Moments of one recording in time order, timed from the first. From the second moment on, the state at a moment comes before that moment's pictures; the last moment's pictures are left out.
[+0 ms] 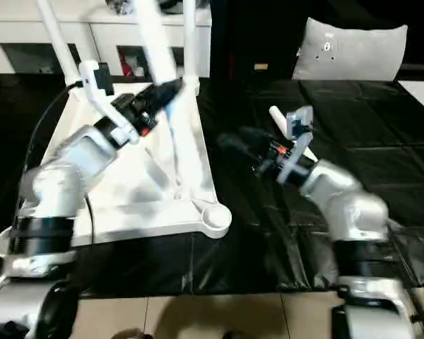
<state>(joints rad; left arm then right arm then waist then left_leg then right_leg) -0.67 0.14 0.15 0.11 -0.68 0.59 -0.63 -0.52 -0.39 -0.09 0.21 0.60 0.59 1.01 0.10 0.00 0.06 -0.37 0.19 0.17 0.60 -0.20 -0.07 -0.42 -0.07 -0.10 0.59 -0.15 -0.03</state>
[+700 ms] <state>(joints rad) -0.64 0.18 0.00 0.04 -0.66 0.58 -0.80 -0.51 -0.37 0.05 0.20 0.60 0.62 1.14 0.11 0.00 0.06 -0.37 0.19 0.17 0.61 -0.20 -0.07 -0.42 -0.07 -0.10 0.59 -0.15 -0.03</state>
